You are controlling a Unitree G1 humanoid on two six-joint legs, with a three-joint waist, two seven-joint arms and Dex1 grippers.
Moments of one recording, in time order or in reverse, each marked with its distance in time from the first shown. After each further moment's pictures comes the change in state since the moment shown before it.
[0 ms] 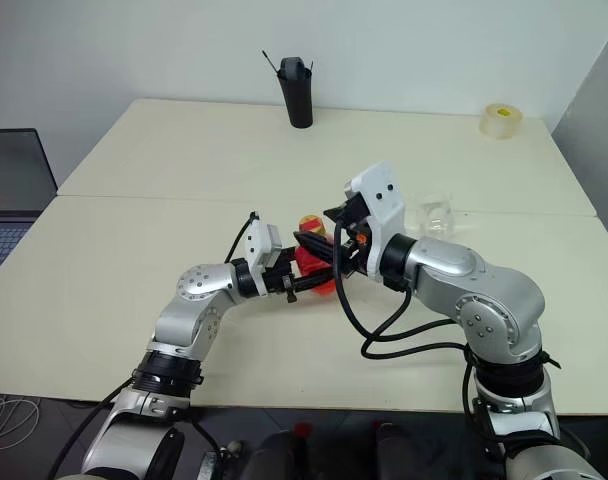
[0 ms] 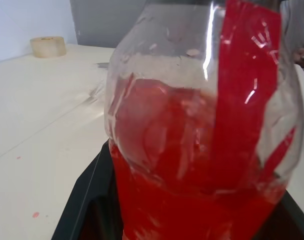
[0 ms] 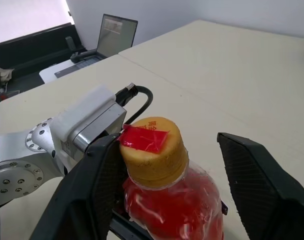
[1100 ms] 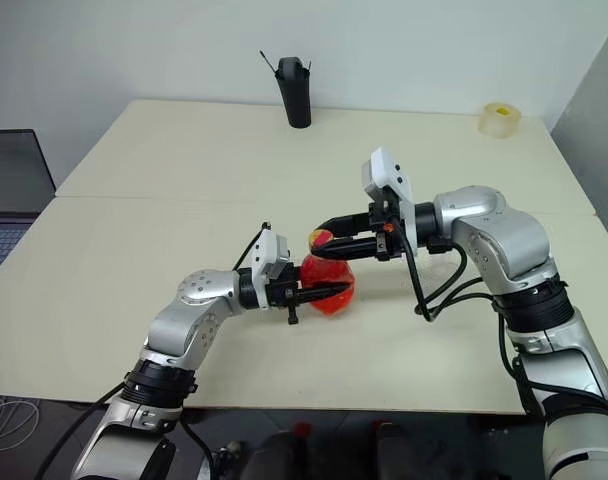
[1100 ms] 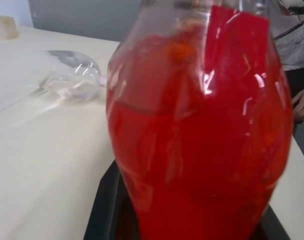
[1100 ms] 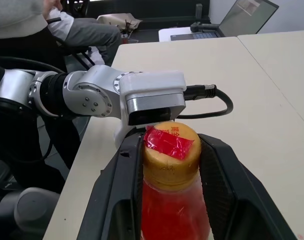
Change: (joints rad) left arm 0.044 0.036 -0.054 -0.151 -0.059 0.168 -0.048; right arm -0.227 -0.260 0.161 0.490 -0.147 -0.398 0.913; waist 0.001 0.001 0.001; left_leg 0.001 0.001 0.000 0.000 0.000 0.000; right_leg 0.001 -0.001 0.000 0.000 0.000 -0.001
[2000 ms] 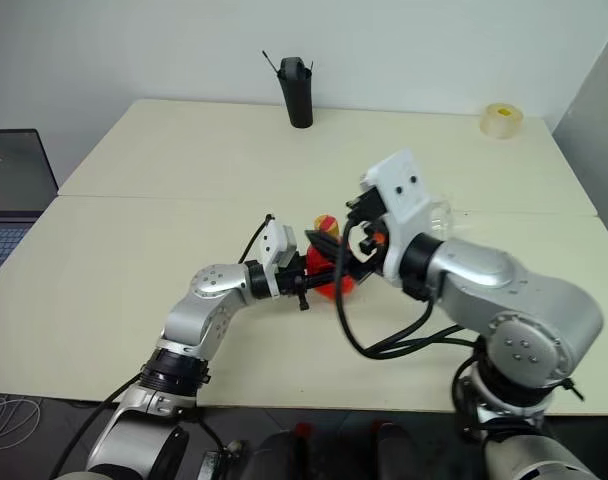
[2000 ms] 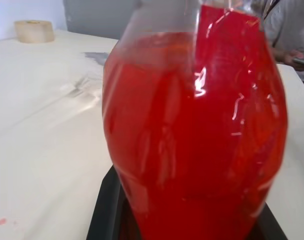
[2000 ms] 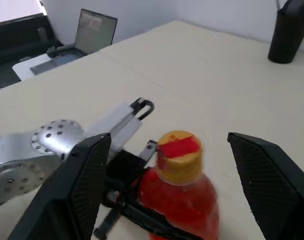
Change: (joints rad) left arm -0.085 -0.069 0.001 0.152 0.060 -0.089 0.098; right arm 0.149 0.465 -0.394 -0.787 0.140 0.893 -1.068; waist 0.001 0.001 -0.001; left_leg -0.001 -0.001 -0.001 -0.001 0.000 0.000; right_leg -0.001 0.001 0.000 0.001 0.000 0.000
